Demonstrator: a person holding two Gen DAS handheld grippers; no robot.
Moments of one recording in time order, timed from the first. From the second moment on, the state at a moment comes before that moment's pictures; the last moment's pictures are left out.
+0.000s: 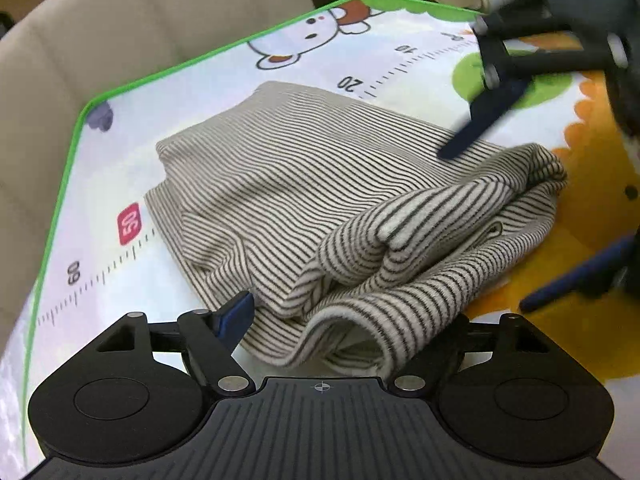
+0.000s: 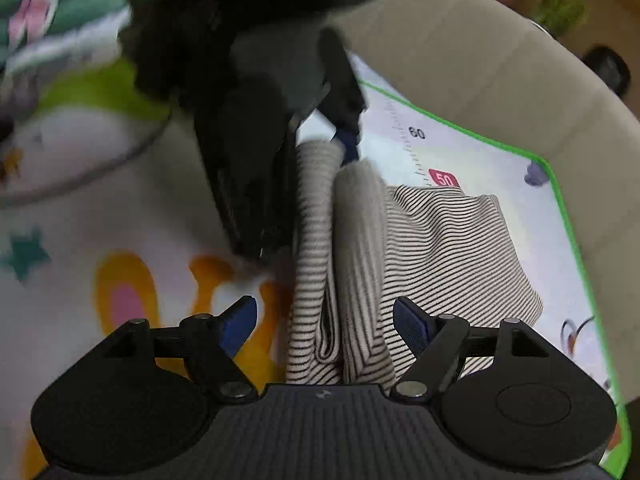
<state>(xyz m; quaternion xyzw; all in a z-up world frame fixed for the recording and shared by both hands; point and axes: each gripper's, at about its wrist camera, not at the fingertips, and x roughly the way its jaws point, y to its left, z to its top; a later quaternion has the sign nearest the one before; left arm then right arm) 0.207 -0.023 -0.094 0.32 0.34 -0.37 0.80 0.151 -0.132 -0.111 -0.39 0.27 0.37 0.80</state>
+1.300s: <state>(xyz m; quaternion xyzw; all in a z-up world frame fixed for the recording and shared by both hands) 0.303 0.060 -0.069 0.07 0.43 -0.34 0.84 0.292 -0.154 -0.047 -0.30 0.43 0.36 0.77</state>
